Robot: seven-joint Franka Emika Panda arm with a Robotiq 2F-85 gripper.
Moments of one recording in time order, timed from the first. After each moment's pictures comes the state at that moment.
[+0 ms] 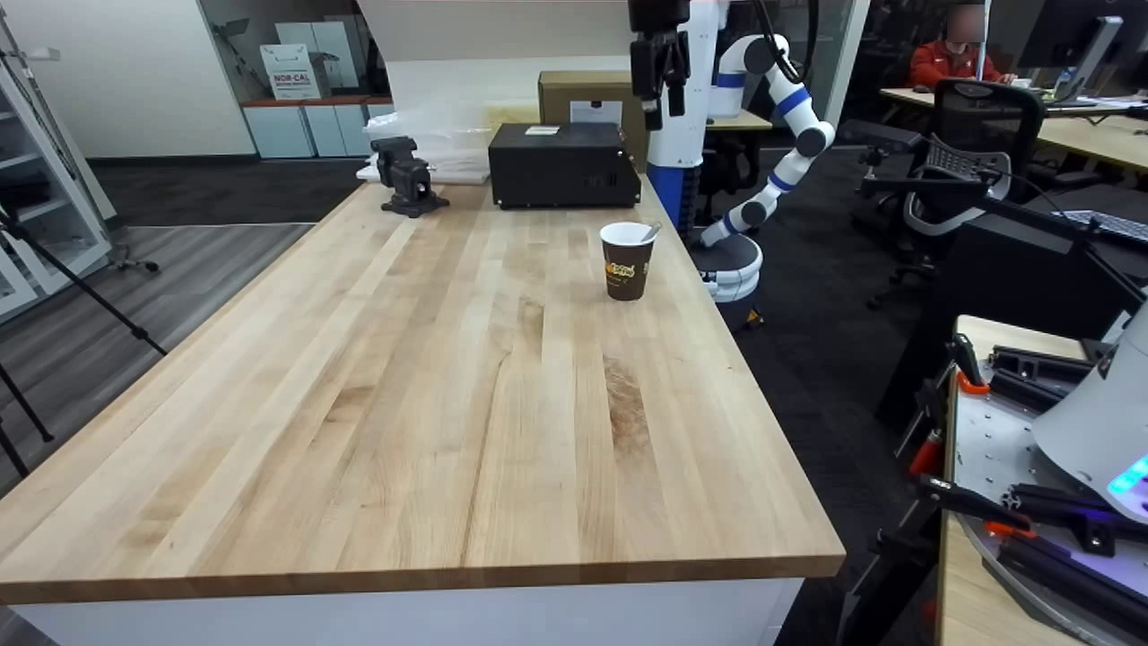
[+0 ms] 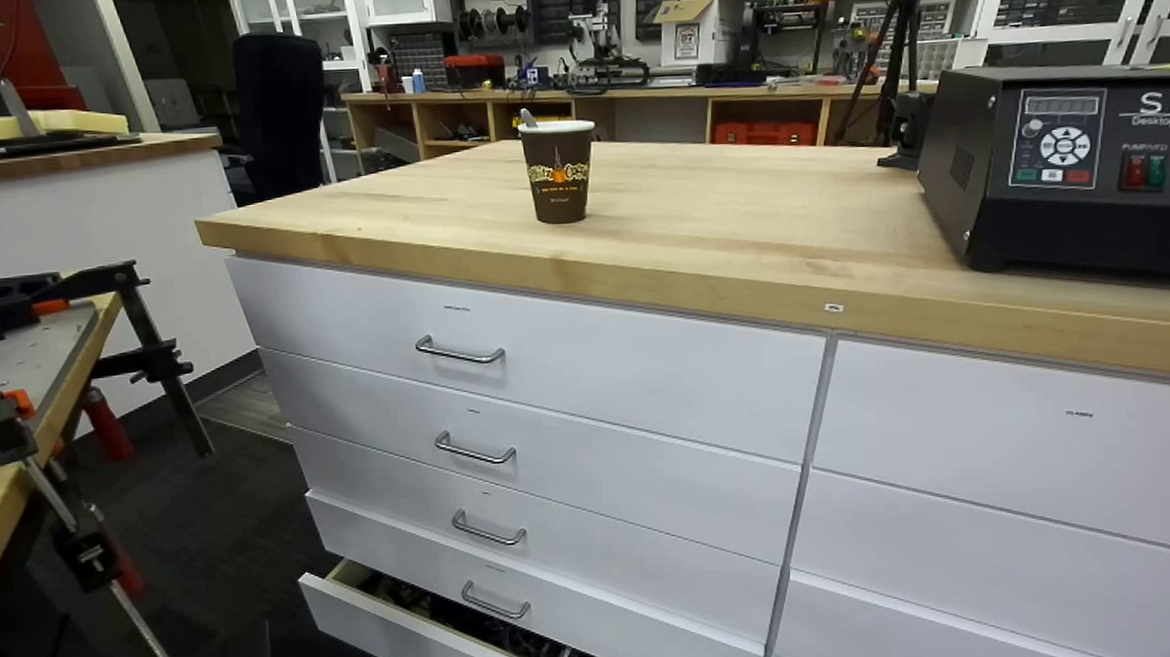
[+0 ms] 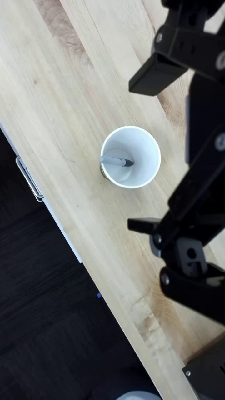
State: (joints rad) arm -0.07 0.21 0.02 -1.73 -0.07 1.81 -0.13
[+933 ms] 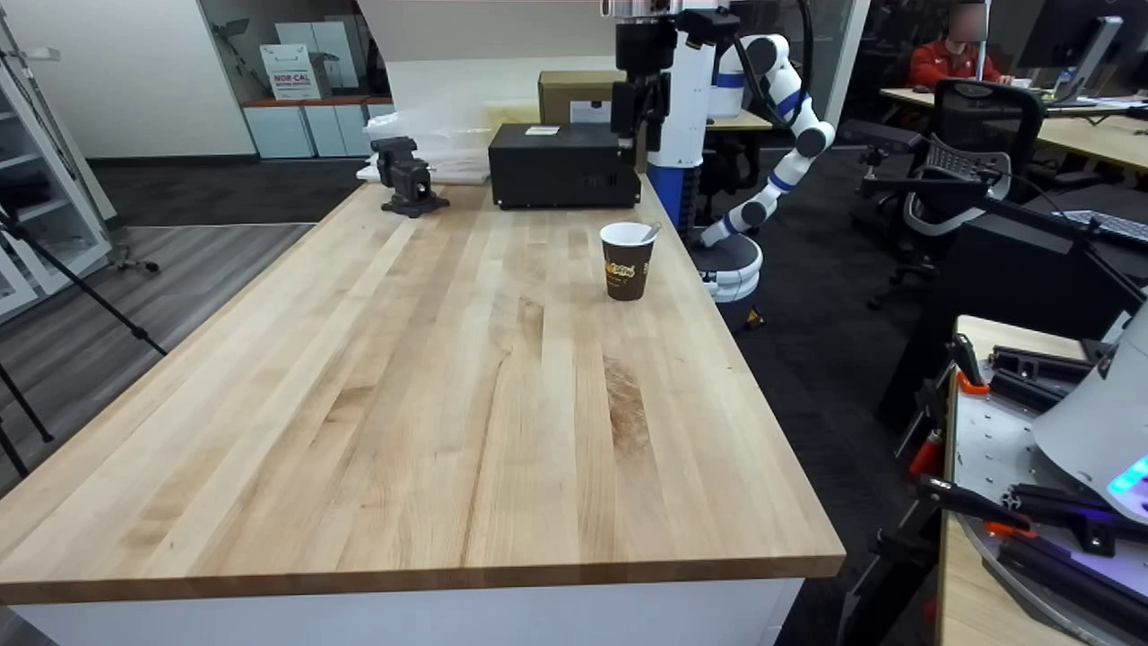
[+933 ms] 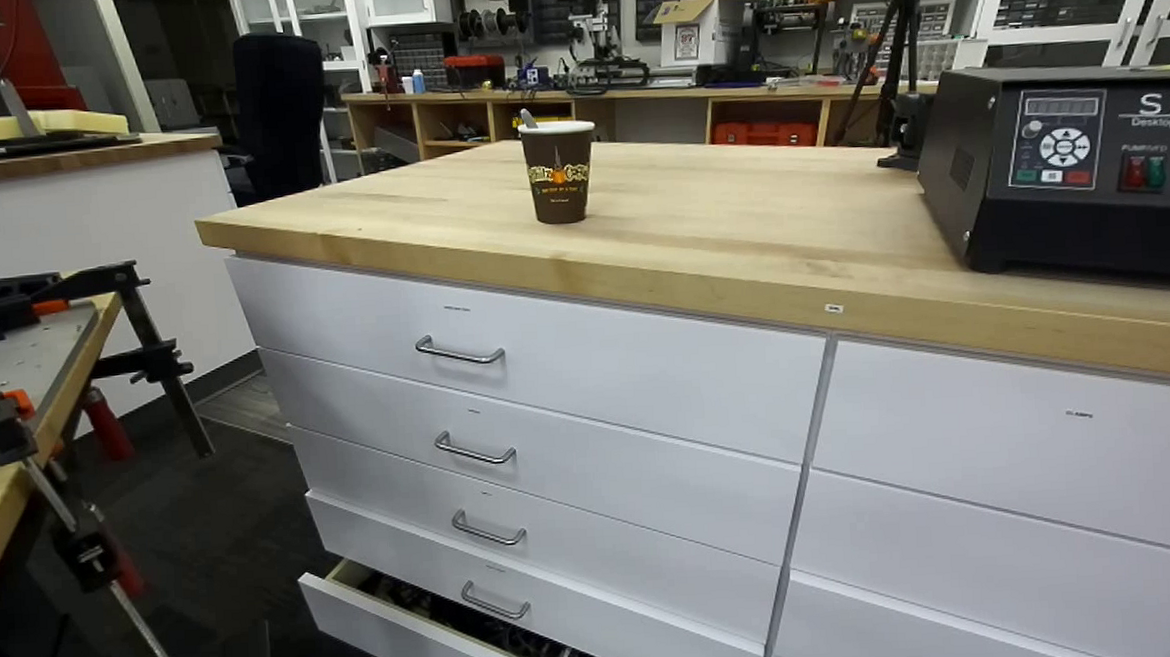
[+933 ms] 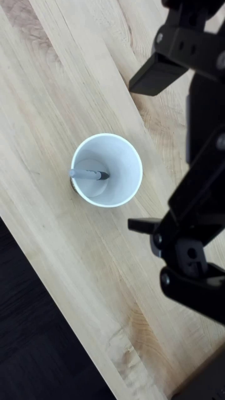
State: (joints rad) arm -0.05 0.21 0.01 -1.86 -0.02 2.07 -0.12
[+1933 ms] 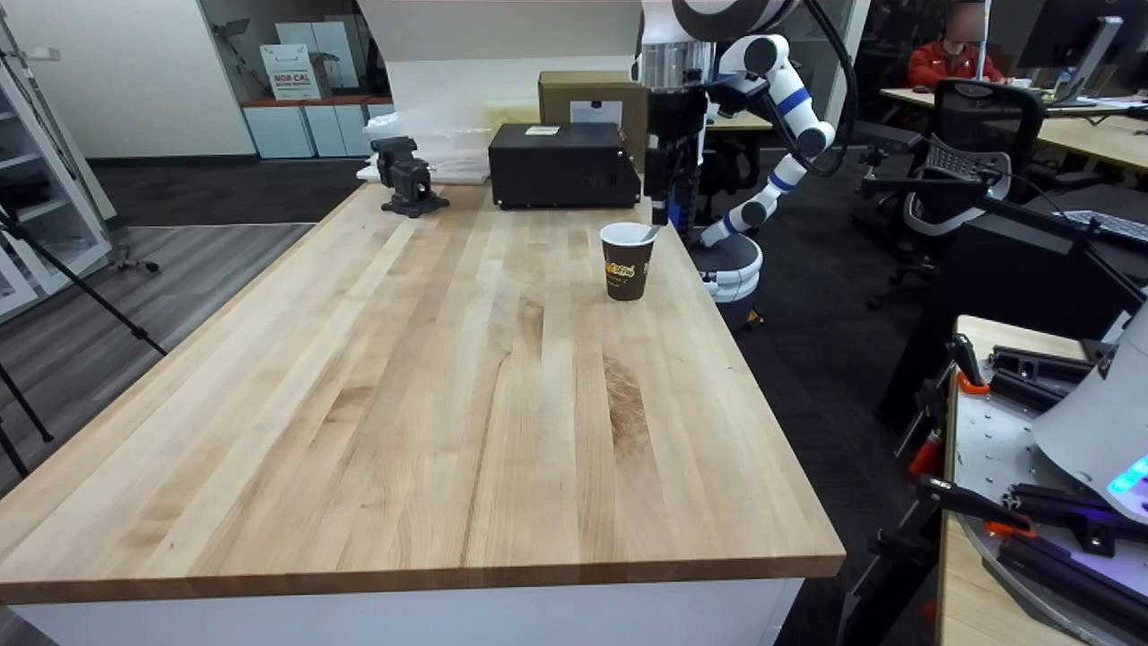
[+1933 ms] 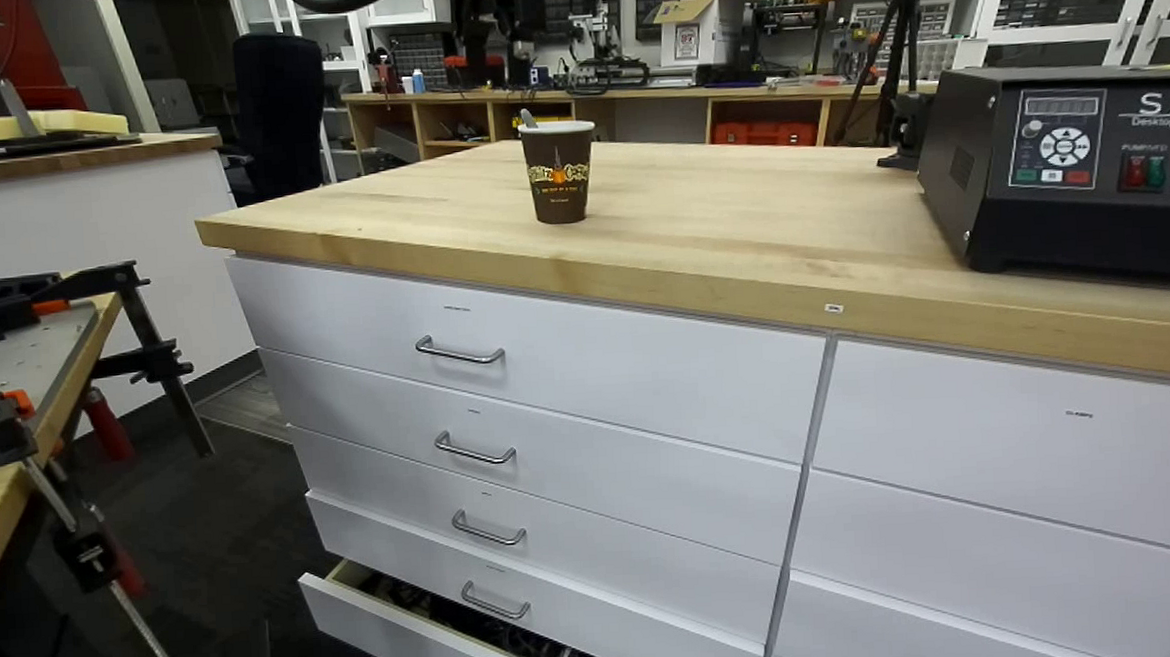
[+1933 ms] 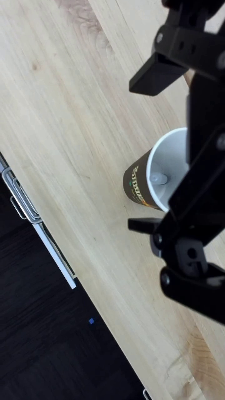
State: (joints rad) arm -0.05 0.17 0.01 -2.11 -0.02 2.24 -0.12
